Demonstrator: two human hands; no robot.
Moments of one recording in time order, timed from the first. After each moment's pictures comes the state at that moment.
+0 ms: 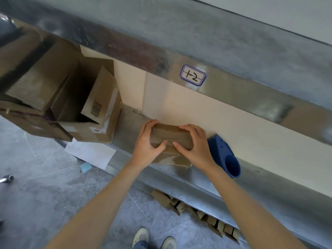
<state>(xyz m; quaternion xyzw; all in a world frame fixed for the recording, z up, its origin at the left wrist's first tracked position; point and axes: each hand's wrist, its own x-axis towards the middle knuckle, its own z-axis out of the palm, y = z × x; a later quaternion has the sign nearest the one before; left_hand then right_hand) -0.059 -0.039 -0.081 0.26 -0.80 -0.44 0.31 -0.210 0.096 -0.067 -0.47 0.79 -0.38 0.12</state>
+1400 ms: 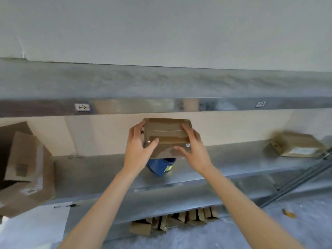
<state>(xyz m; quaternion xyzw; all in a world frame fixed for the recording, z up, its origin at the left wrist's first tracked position) -0.123 0.078 0.033 0.11 -0.80 -0.53 0.25 -0.199 0.276 0.025 -0.24 0.88 -0.40 -0.07</state>
